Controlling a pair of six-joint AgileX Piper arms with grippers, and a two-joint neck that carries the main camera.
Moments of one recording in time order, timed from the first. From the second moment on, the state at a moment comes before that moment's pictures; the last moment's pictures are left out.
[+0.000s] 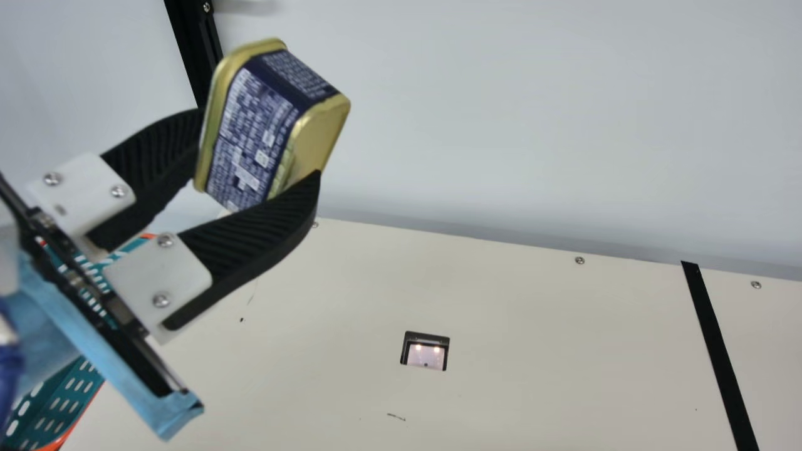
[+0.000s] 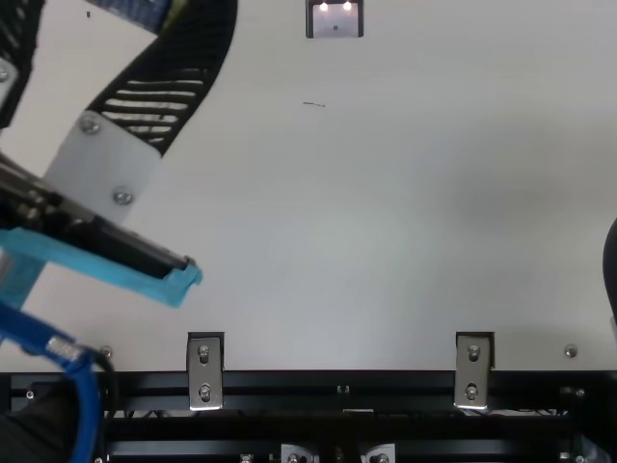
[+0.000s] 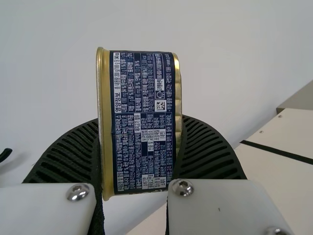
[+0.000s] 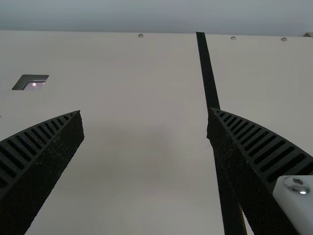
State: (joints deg) left arm -28.3 51.1 -44.3 -1.5 -4.4 18.1; right arm -4.0 13.5 -20.2 5.0 38.3 -6.4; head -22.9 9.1
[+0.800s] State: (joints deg) left arm -21.5 59.4 -35.7 20.6 -21.3 -9.1; right arm -4.0 13.5 -20.2 5.0 38.3 -6.4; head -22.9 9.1
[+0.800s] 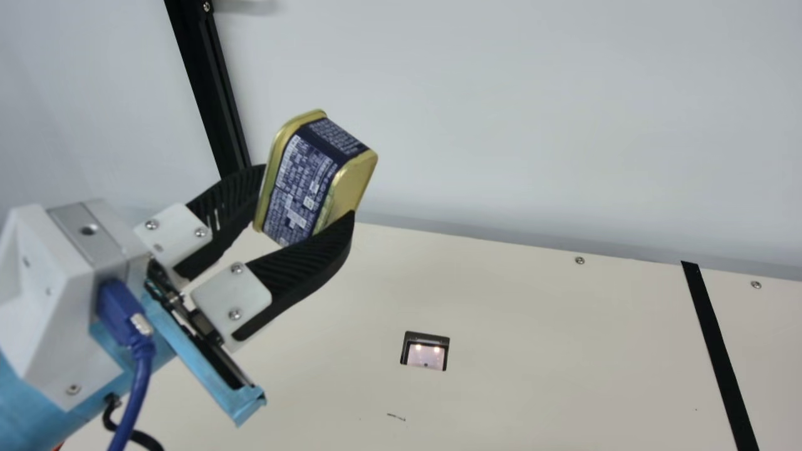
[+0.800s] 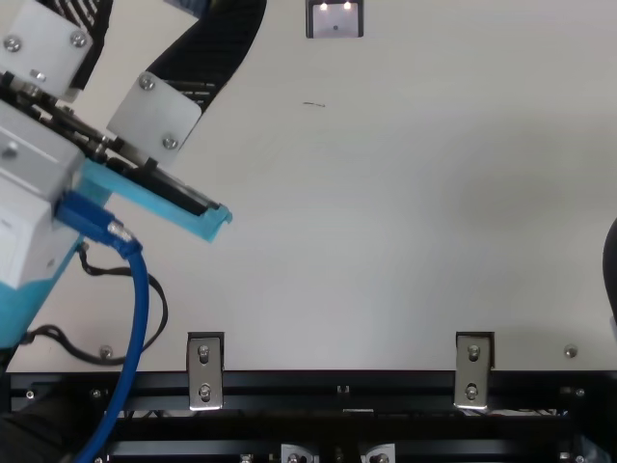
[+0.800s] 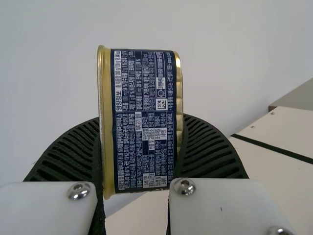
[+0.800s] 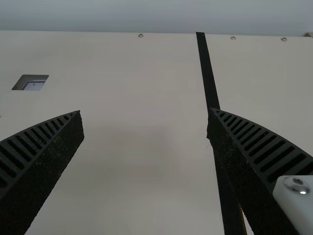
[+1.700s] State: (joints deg) left arm -21.4 71.2 -32.4 23.2 -34.9 -16.2; right arm -4.0 13.5 -20.2 5.0 38.3 -6.4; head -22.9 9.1
